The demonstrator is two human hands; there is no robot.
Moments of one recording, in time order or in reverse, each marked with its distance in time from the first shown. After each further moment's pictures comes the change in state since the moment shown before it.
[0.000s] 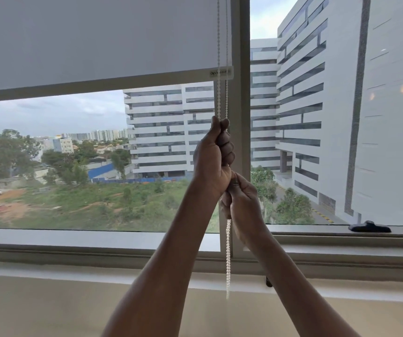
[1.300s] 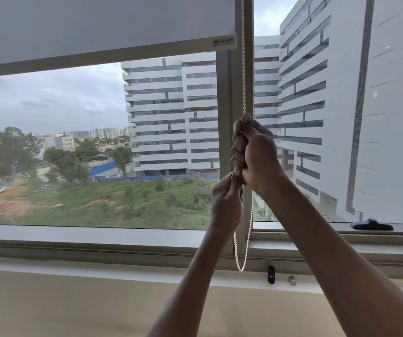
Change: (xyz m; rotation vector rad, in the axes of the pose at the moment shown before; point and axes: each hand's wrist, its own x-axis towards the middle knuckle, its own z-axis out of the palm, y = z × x) left_hand -0.045 -0.073 -0.050 0.542 0.051 0.185; right_hand 0.054 -0.072 0.011 0.195 -0.039 0.022
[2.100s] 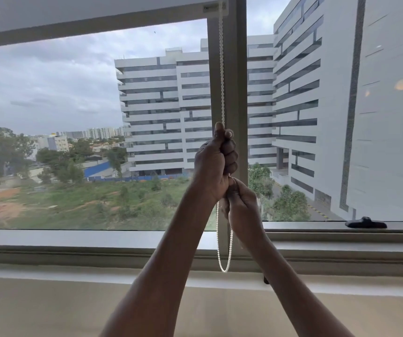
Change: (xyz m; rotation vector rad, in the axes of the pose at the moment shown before) left_hand 0.057 0.058 0.006 -0.451 -0.162 -0.222; right_hand -0.061 0.084 -0.034 -0.361 0.063 -0.142
